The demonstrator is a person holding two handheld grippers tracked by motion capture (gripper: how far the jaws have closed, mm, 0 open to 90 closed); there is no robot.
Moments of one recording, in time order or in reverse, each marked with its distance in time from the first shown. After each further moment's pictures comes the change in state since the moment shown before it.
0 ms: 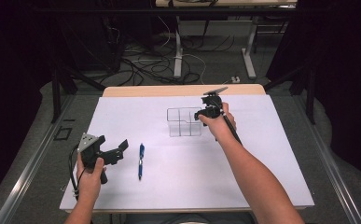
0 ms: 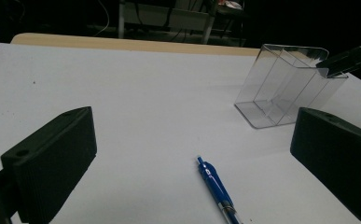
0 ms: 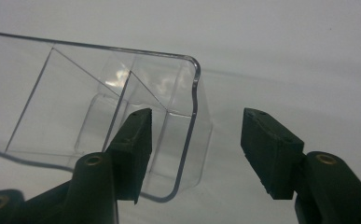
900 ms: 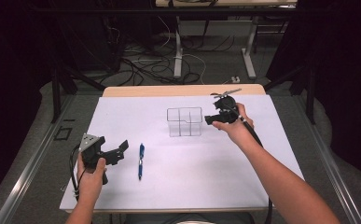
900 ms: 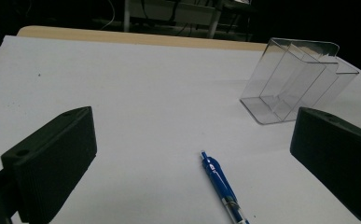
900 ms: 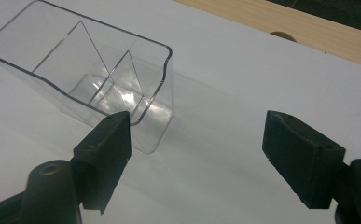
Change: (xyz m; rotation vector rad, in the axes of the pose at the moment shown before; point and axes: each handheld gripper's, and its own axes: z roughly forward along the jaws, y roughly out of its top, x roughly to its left) left arm -0.001 -0.001 0.002 0.026 0.026 -0.004; right arm -0.019 -0.021 -0.060 -0.136 -0.040 -0.267
